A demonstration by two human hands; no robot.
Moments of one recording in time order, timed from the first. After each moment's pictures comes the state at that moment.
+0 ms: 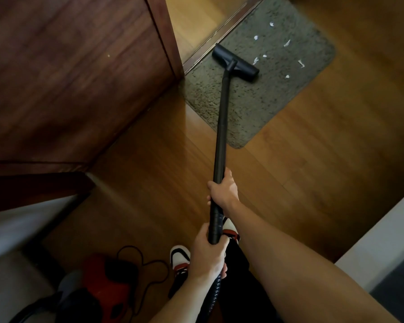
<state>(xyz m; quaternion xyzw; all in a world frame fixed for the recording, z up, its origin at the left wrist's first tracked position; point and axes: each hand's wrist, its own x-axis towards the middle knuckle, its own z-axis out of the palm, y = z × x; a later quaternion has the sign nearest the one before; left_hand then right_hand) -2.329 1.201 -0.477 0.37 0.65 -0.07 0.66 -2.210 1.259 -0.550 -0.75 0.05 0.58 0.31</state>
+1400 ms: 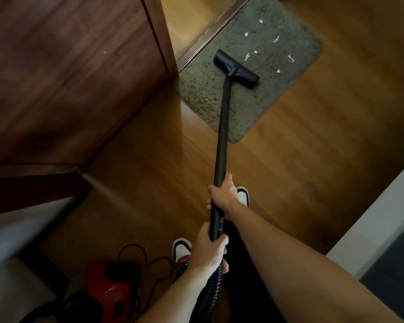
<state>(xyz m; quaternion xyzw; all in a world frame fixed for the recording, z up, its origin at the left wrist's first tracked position) -2.355 1.200 -0.469 0.35 0.63 -0.14 0.68 -2.235 1.237 -0.545 -0.76 0.05 0.58 0.28</state>
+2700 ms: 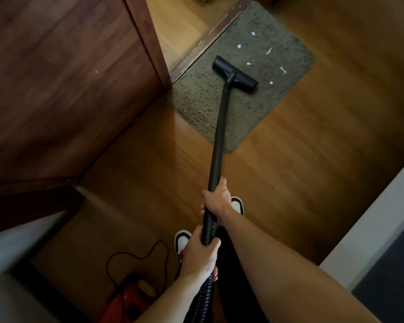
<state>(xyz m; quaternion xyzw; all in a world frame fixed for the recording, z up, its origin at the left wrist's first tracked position) -2.325 1.232 -0.465 0.39 0.63 -0.13 0.65 -2.207 1.270 -0.533 -0.76 0.09 0.58 0.27</state>
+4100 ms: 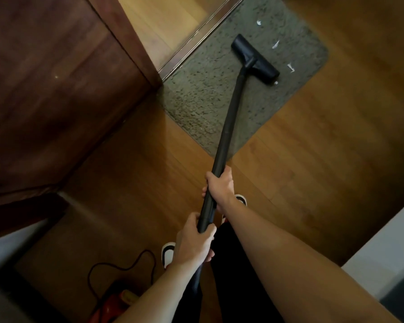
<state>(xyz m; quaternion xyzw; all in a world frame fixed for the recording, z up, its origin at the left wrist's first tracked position) -2.238 1.284 -0.538 0.42 0.64 -0.15 0.63 -2.111 1.311 -0.603 -0.74 0.12 0.56 0.37</state>
